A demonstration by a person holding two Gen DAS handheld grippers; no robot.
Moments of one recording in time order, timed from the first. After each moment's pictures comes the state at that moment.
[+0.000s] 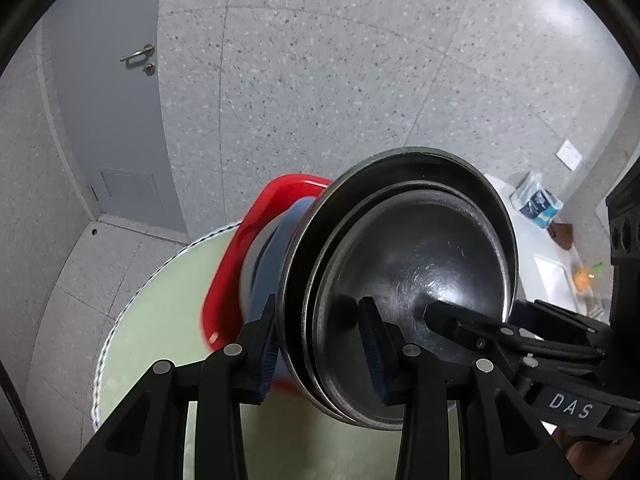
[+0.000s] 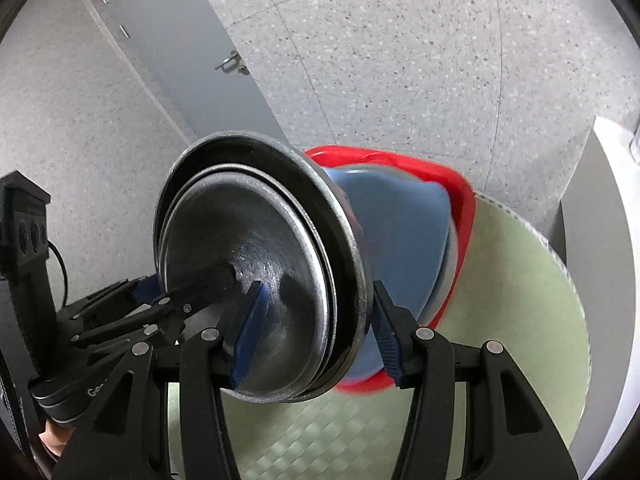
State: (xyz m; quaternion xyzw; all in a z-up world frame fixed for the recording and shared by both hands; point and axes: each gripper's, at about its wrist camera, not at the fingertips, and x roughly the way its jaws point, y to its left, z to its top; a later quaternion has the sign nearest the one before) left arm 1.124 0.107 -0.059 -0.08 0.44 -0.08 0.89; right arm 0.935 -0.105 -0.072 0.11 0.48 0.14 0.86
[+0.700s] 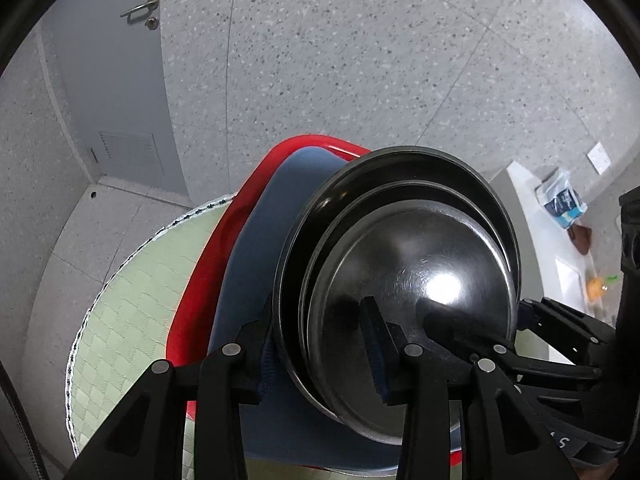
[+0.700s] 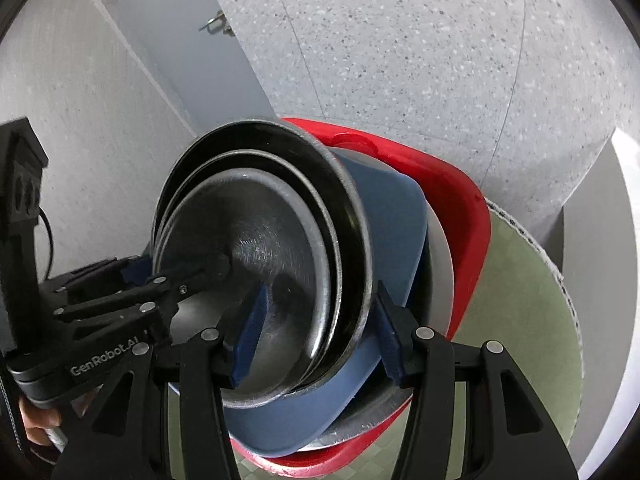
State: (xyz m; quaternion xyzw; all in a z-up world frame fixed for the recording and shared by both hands) left arm 1.236 0.095 -0.117 -0.10 0.50 -0.06 0.86; right arm 0.989 -0.103 -0.122 0.05 0.52 0.14 0.84
